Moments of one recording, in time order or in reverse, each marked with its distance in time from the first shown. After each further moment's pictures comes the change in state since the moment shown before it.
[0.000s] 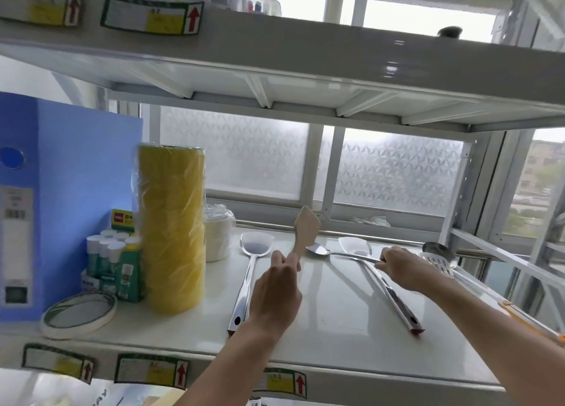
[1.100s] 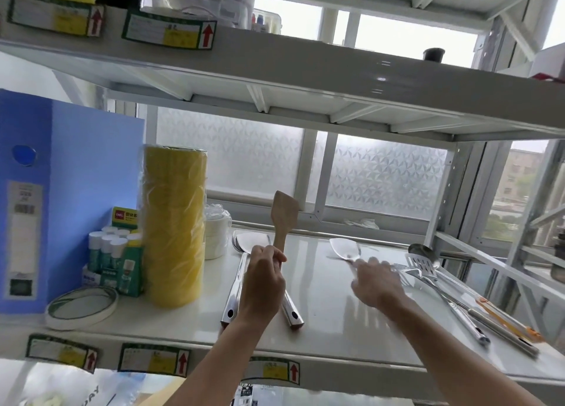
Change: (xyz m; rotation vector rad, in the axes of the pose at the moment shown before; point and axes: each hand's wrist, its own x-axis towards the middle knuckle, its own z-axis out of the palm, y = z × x) left_hand 0.003 -0.012 -0.005 -0.365 0.205 -0.103; right_hand -0.063 -0.078 0.001 -0.030 0.059 0.151
